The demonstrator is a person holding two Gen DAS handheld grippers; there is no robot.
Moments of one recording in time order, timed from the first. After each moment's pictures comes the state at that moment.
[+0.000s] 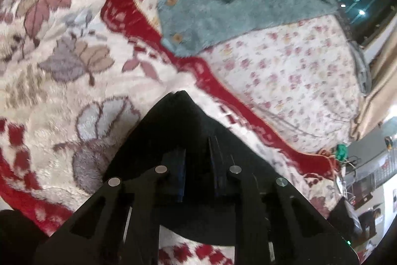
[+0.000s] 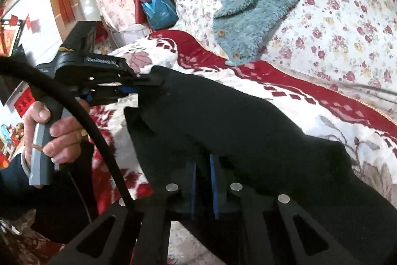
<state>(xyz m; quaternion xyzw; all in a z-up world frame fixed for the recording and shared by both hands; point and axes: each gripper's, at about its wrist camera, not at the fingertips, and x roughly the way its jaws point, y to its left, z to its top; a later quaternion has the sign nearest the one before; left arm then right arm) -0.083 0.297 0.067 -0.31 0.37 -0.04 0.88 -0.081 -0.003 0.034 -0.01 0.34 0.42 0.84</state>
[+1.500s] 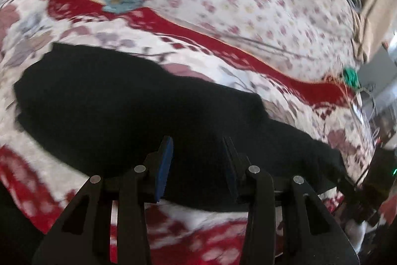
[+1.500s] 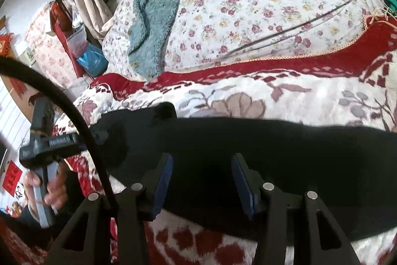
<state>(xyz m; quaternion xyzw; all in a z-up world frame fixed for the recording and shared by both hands) -0.096 0.130 0.045 -0.16 0.46 -0.09 0.87 -0.115 -0.200 0.042 0.13 0.38 0.25 0.88</state>
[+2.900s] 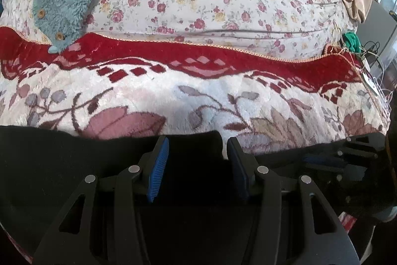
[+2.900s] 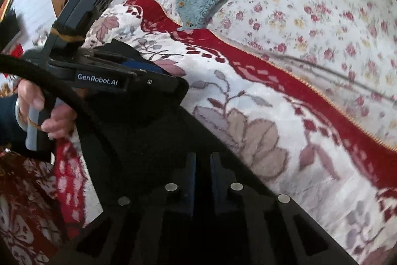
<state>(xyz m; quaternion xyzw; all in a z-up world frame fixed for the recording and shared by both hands) -0.012 0.056 0.031 -0.05 0.45 -0.13 0.88 -0.045 -0.159 0.033 -0.13 0.40 0.36 0.83</state>
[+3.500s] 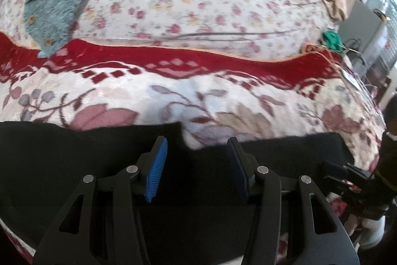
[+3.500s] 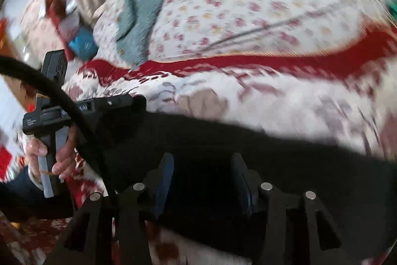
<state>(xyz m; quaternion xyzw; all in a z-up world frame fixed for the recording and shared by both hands) -0.037 0.036 0.050 -0.06 0.44 -0.18 0.88 -0.123 -0.267 0.033 0.13 0.42 0.21 0.87</state>
